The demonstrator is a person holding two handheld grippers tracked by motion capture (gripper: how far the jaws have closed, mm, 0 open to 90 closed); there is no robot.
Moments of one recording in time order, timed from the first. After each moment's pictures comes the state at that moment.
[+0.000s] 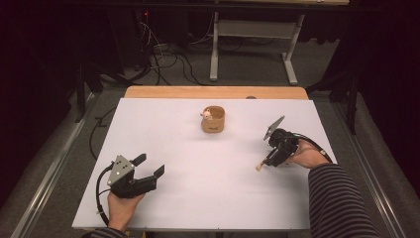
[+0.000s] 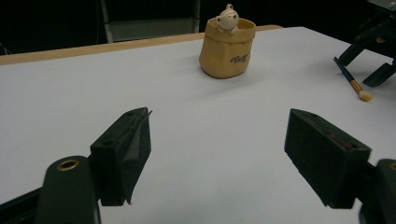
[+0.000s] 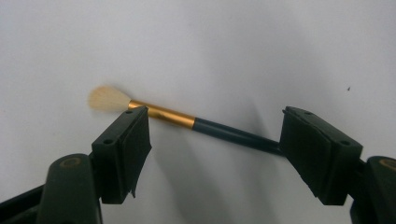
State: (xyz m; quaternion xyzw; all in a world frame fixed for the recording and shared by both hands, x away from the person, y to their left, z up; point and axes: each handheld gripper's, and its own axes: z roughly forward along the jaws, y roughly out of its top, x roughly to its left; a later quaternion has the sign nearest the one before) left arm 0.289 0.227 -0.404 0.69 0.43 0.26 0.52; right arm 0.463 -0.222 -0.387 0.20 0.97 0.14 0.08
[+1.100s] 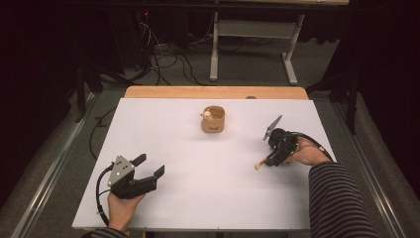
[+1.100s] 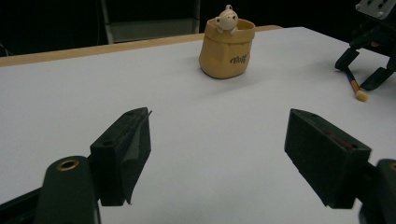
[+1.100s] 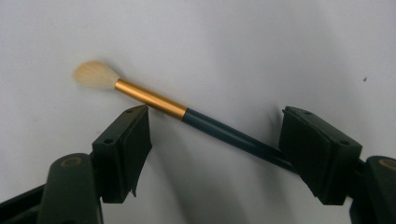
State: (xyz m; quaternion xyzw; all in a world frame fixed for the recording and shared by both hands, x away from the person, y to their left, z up) left arm 0.288 0.226 -0.404 0.69 0.43 0.26 0.52; right arm 0.473 -0.223 -0.395 0.19 0.97 0.11 0.05
